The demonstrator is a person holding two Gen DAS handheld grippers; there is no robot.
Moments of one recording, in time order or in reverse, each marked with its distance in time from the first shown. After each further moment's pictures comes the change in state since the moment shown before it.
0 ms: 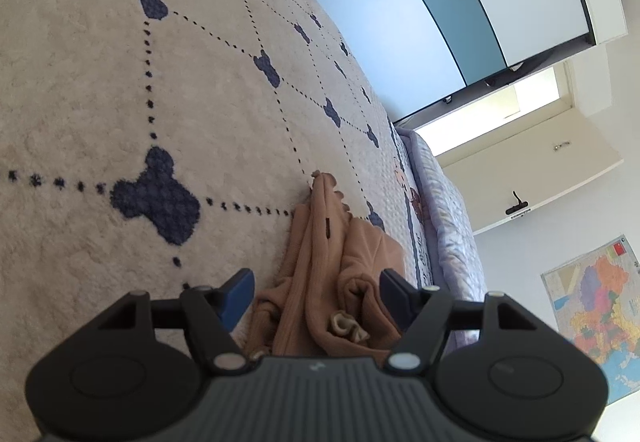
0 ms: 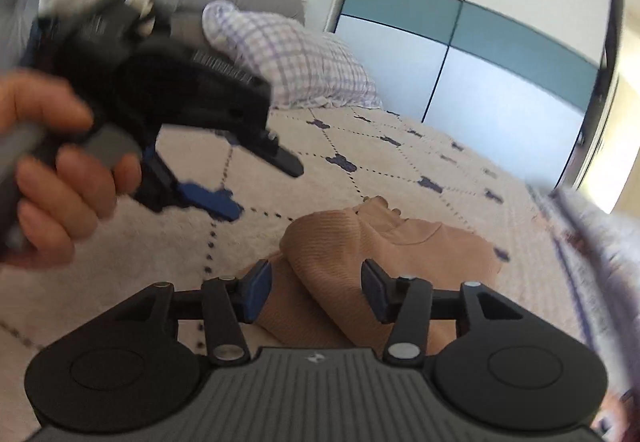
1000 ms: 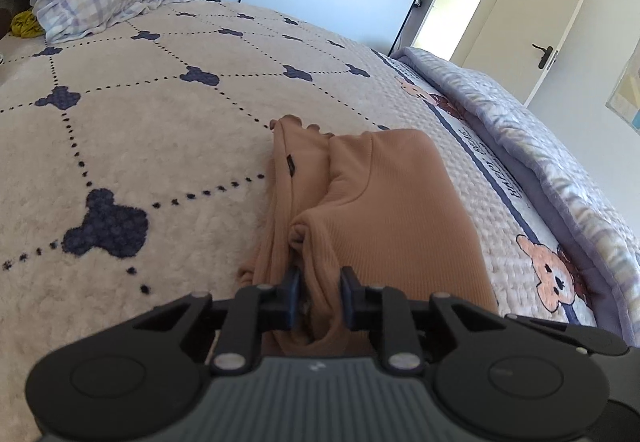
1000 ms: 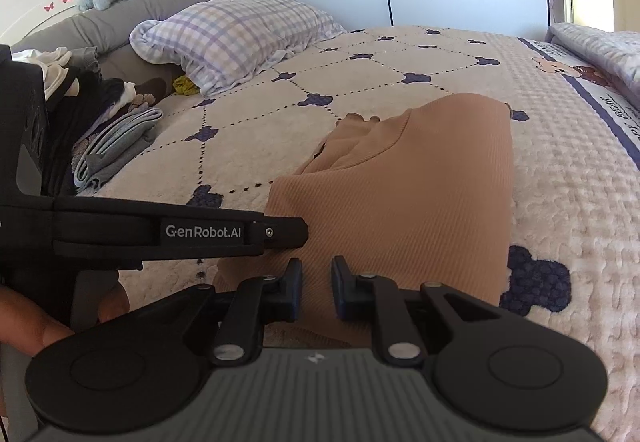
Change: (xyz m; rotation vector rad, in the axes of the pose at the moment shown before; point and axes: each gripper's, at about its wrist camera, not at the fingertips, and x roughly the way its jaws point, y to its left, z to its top) left arm 0.045 -0.058 -0.059 0.553 0.028 0.266; right arm 0.033 -0.017 -0.038 0.346 0.184 0.027
